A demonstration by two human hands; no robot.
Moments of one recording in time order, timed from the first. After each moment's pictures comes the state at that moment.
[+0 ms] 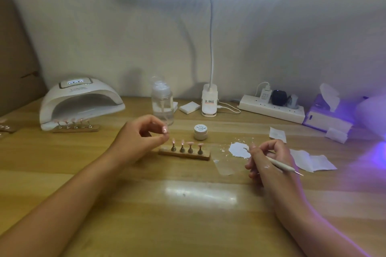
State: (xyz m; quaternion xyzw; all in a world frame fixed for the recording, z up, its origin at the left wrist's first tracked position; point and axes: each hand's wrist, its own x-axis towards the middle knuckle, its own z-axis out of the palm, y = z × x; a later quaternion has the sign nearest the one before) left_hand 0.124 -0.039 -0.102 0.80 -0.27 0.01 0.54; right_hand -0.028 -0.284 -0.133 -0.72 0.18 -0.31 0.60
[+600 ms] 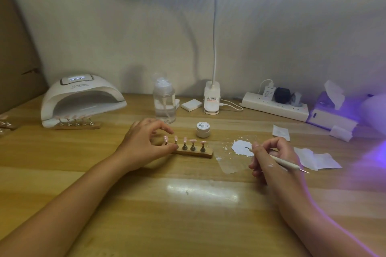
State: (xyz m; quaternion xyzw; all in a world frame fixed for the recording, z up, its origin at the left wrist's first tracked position) left_hand 0.129 -0.041 -0.114 0.89 -0.28 0.05 0.35; right_hand -0.026 -0.285 -0.135 -0.72 0.18 -0.31 0.59
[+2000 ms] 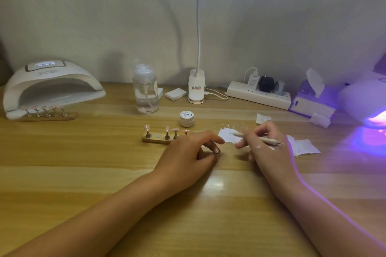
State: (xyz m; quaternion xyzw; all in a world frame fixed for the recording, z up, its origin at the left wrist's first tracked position) left_hand 0.057 -0.132 -0.131 0.81 -0.42 0.01 0.40; right_hand -0.028 -0.301 -0.125 -0.77 0.22 -0.30 0.52
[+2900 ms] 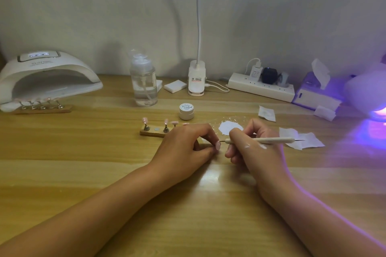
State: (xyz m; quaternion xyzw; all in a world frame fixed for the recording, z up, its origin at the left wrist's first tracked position) left_hand 0.058 -0.130 -0.126 0.82 -0.43 0.04 0.38; right_hand -0.028 -0.271 -0.120 -0.68 0.16 -0.25 0.67
